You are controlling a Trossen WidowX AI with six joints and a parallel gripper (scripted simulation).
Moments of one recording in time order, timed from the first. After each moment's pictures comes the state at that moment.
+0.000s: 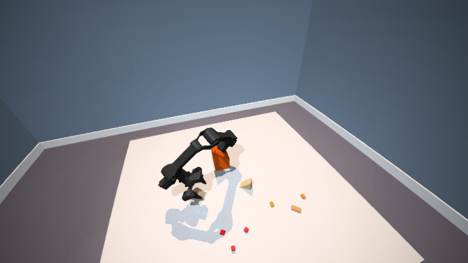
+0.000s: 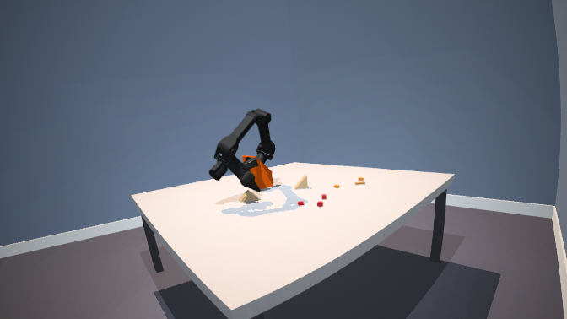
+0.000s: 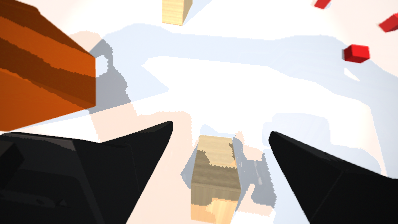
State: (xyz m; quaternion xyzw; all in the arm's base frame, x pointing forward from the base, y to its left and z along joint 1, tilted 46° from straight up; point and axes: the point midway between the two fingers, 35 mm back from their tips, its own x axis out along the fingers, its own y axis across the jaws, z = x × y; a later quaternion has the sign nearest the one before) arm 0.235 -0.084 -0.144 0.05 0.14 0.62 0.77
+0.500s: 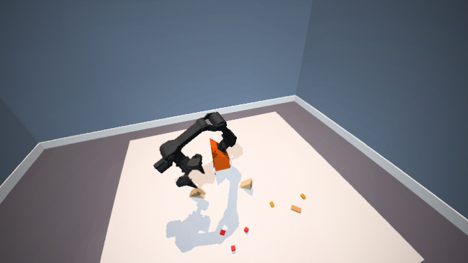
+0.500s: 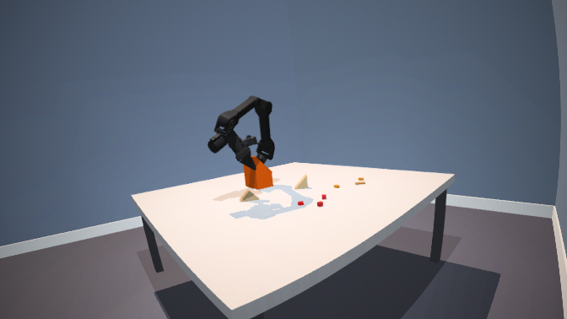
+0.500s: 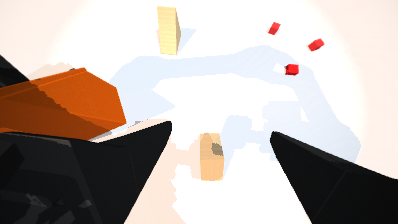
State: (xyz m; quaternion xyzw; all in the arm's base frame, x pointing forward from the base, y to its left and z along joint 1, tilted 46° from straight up) arm 0.234 -0.150 -0.078 0.05 0.21 0.57 0.79
